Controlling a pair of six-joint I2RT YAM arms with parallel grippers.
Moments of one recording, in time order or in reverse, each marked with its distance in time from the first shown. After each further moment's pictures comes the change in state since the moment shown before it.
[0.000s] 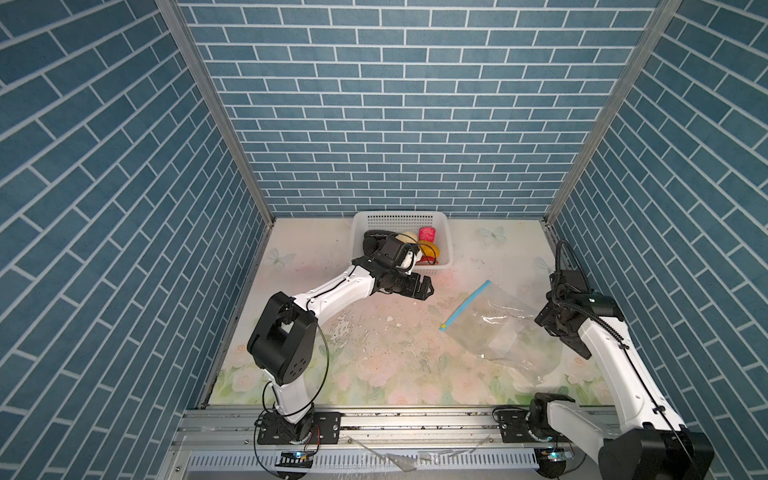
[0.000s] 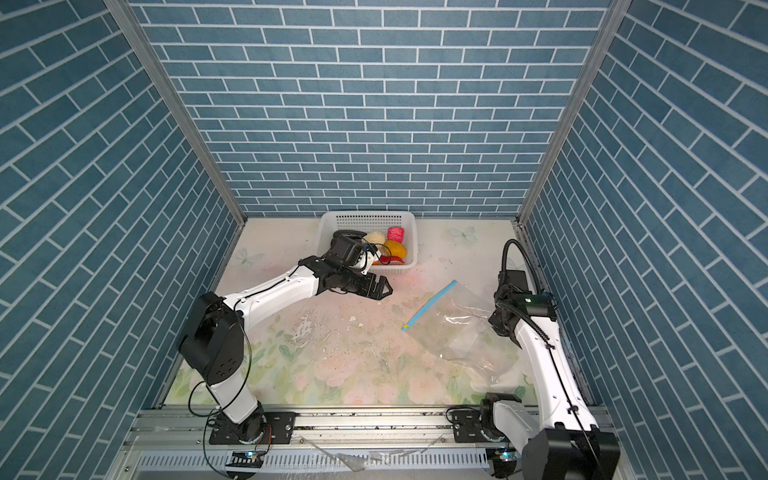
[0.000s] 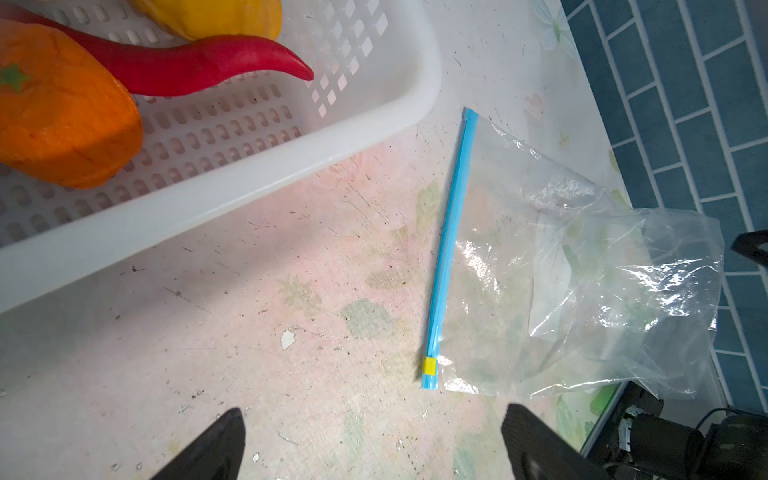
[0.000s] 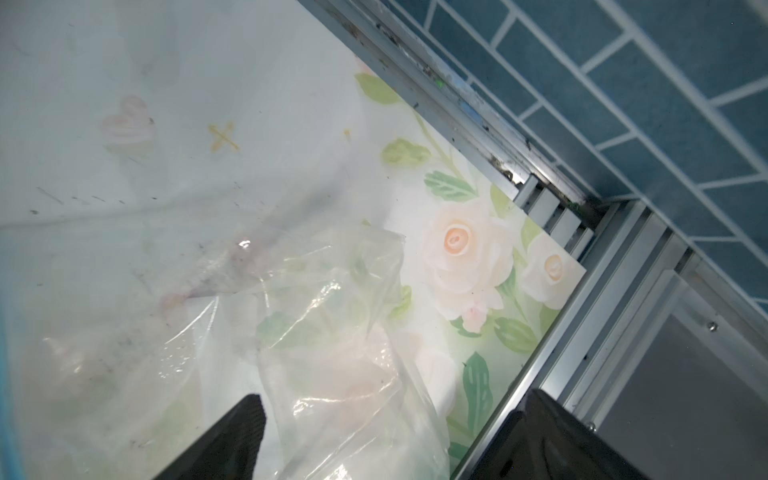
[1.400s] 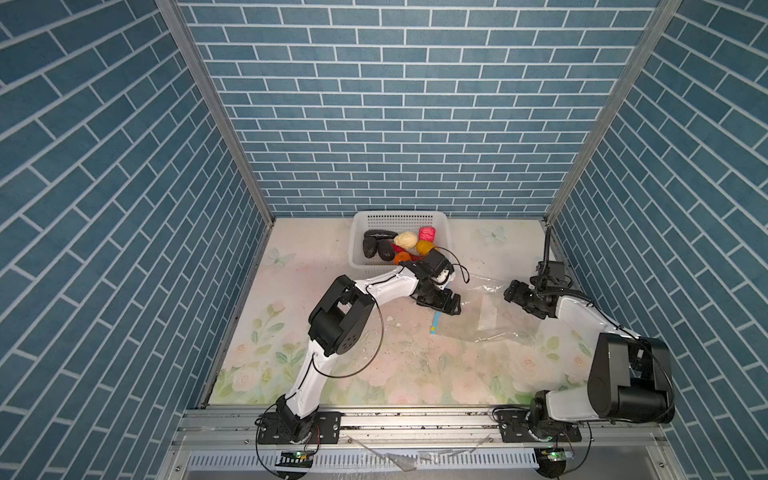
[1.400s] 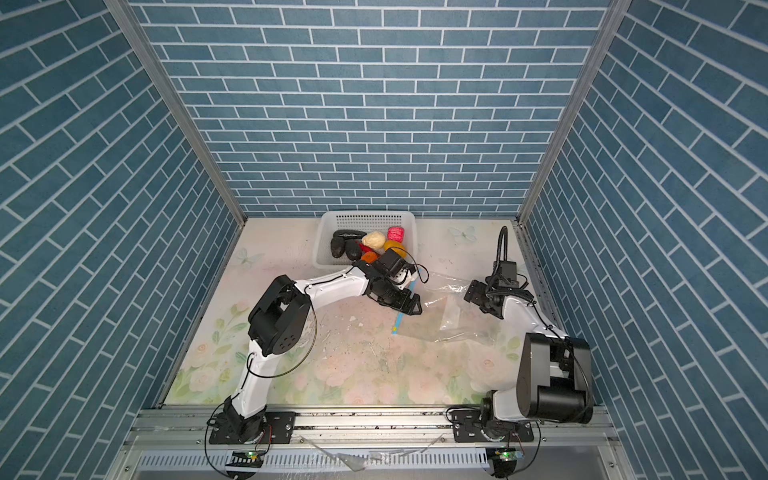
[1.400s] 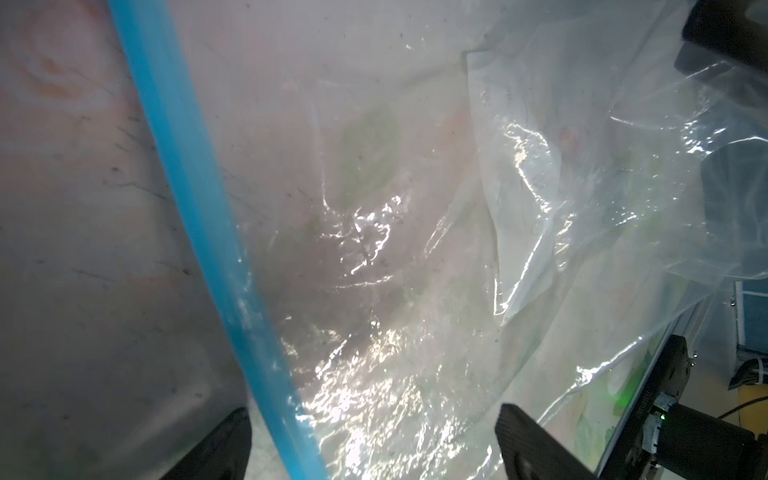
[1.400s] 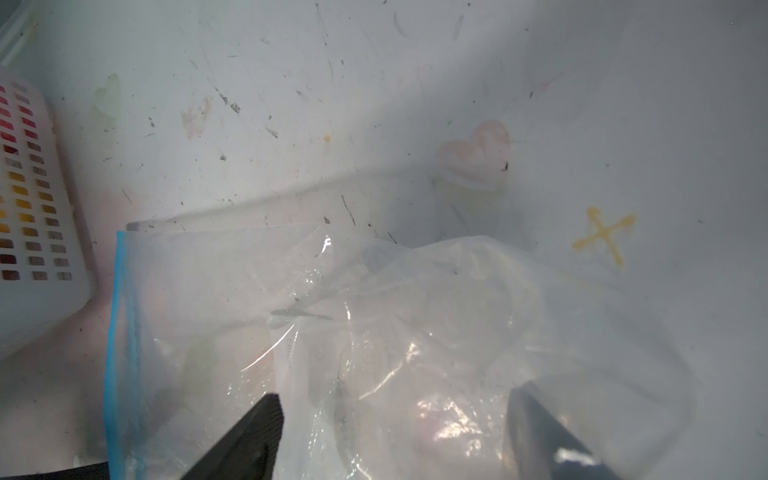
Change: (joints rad) left arm -0.153 0.418 0.316 -0.089 0.072 0.002; right arm -0.039 0.364 -0.114 0.809 -0.515 -0.375
